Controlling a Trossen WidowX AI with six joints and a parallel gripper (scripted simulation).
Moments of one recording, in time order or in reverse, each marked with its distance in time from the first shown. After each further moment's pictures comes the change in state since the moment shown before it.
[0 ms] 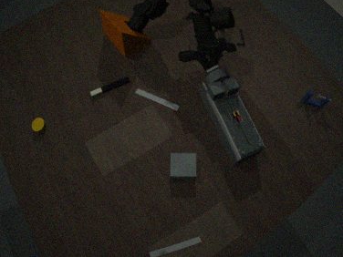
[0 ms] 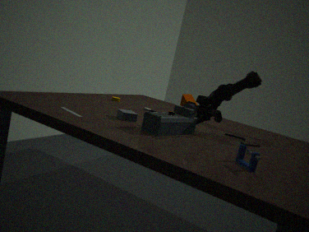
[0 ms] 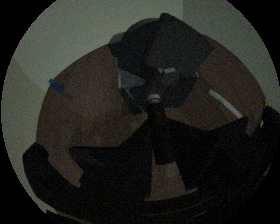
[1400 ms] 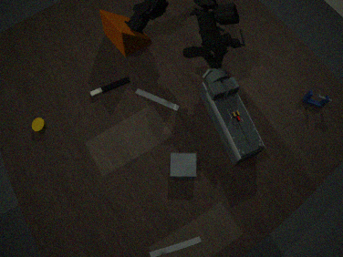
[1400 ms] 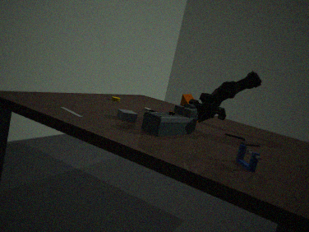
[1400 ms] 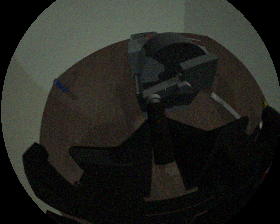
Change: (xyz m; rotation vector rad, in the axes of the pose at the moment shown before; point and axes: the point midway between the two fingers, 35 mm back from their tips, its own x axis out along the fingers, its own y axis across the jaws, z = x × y) arm -0.011 0.015 0.010 -0.003 0.007 0.012
